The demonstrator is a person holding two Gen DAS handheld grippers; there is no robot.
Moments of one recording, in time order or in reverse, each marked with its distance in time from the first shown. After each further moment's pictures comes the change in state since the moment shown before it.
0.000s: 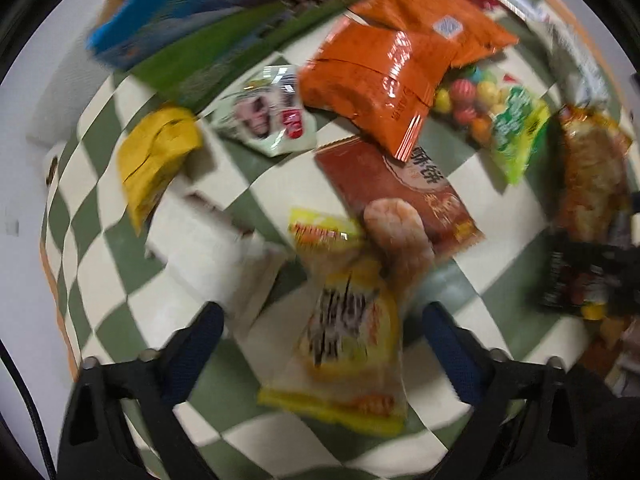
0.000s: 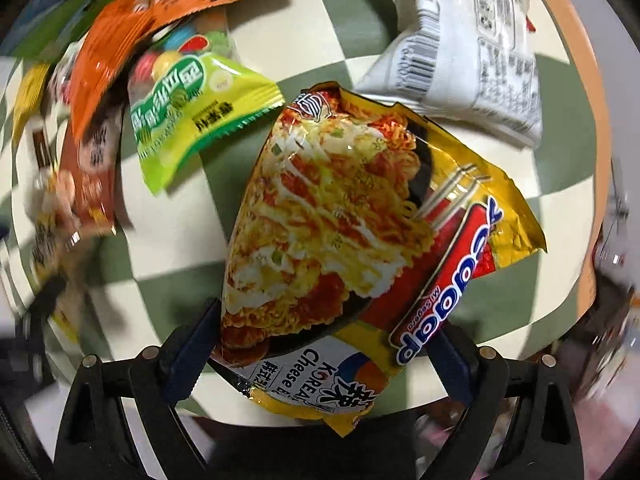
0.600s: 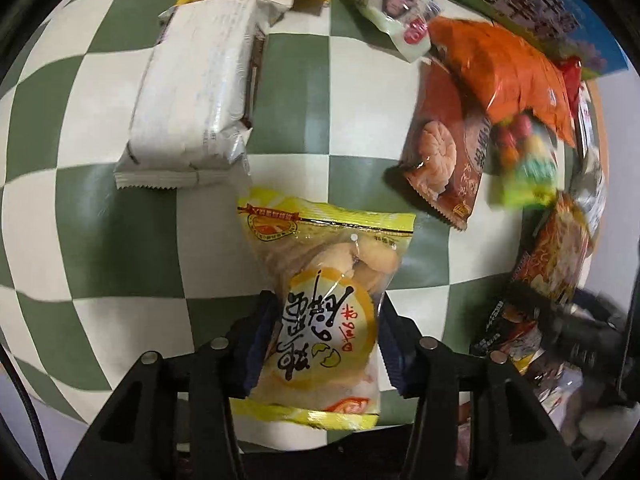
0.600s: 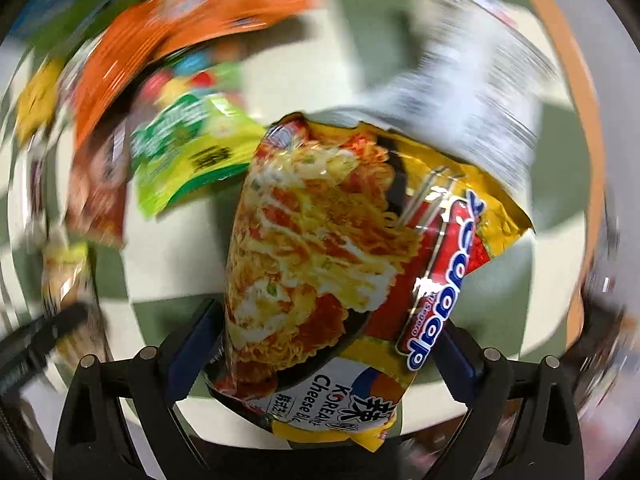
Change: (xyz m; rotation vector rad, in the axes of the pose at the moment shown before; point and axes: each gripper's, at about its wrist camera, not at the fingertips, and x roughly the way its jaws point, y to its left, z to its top) left arm 0.029 0.037 -0.080 -0.626 0.122 -0.396; right arm -0.001 0.052 -0.028 -0.097 -0.078 -0.053
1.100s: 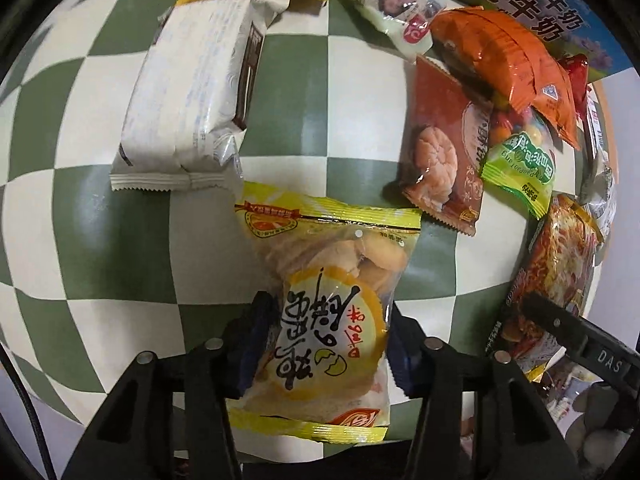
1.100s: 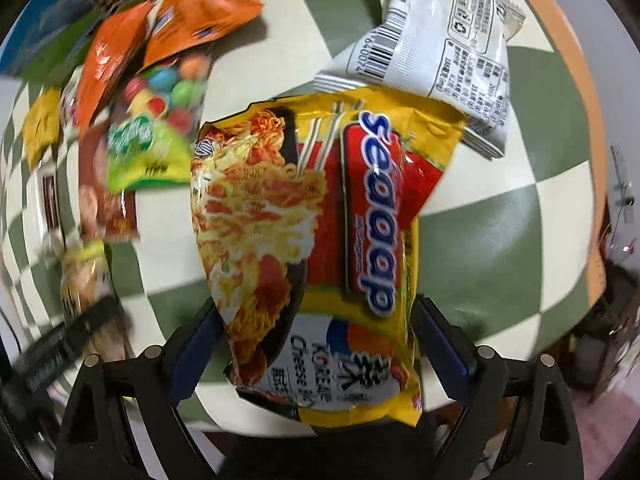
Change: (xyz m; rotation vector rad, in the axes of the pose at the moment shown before) left arm 0.004 0.002 -0.019 -0.027 -0.054 0.045; right arm -0.026 -0.040 -0.055 0.199 0.004 0.105
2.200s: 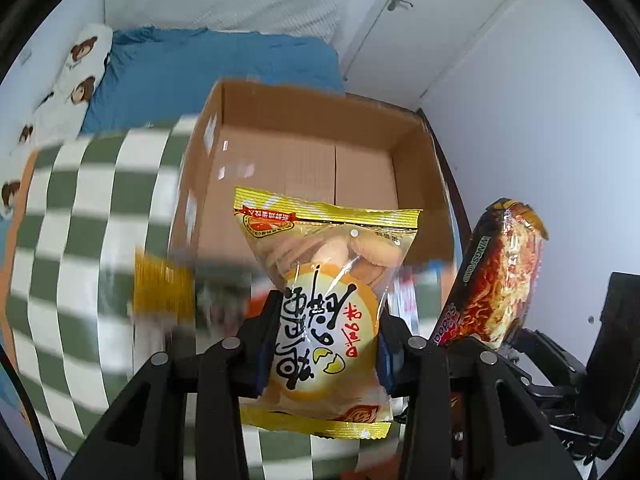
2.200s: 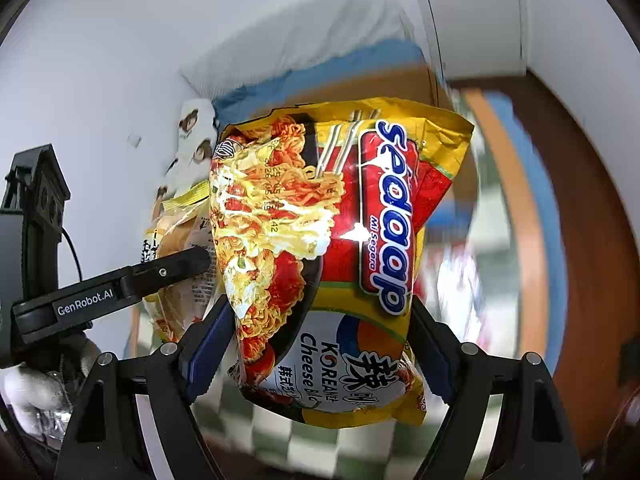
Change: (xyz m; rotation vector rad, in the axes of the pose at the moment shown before) left arm -0.227 -0.117 0.143 0.003 -0.338 -0.210; right arm -0.279 -0.041 0.107 -0.343 -0.408 0.340
